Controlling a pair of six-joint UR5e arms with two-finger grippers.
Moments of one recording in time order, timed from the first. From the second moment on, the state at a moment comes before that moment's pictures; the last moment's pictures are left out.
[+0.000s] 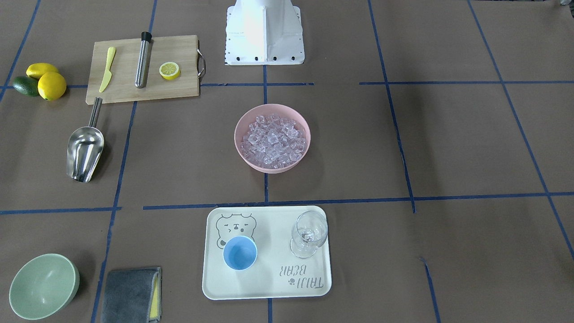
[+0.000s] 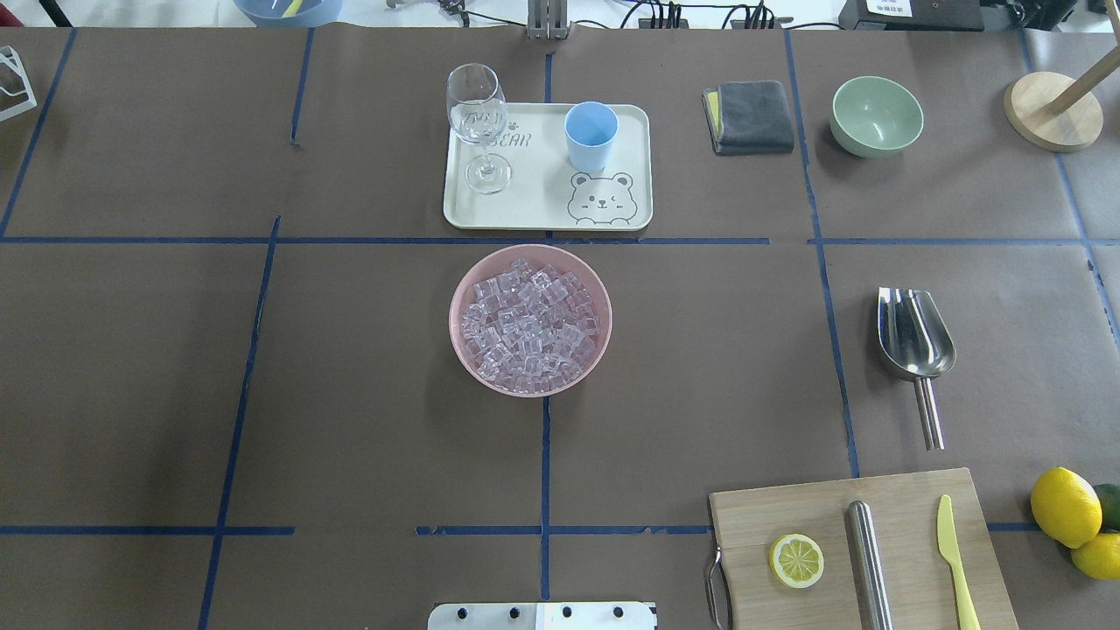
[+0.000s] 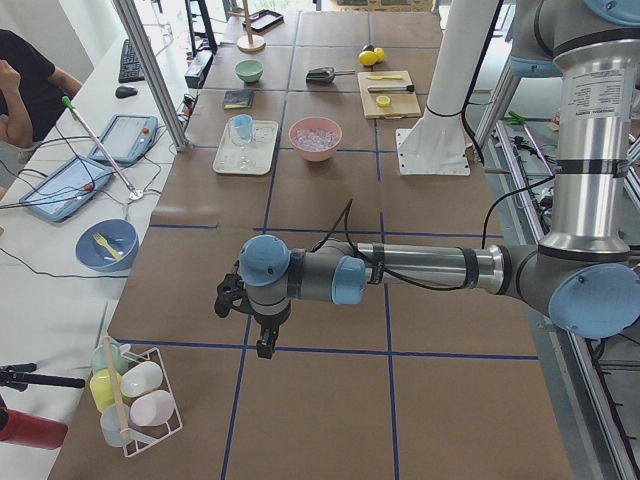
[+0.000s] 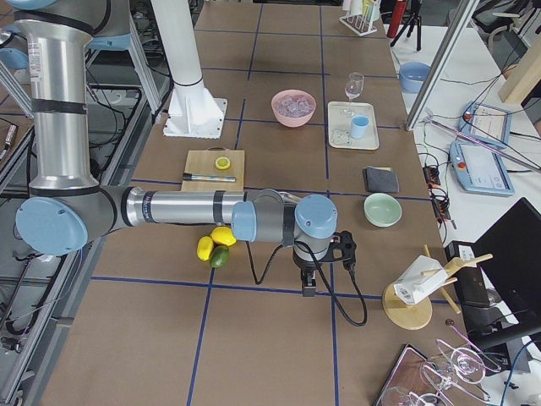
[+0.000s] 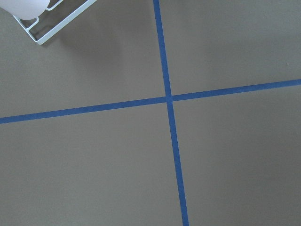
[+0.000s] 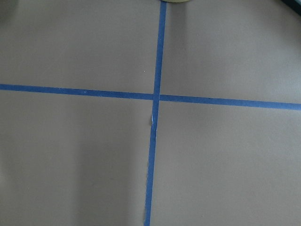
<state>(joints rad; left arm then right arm) -1.59 -1.54 -1.63 -1.64 -2.37 0.09 1.61 -1.59 1.64 -1.61 2.37 -0.08</state>
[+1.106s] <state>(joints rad) -1.45 -1.54 -1.73 -1.96 -2.38 0.09 1.59 -1.58 1.70 -1.62 2.42 0.03</state>
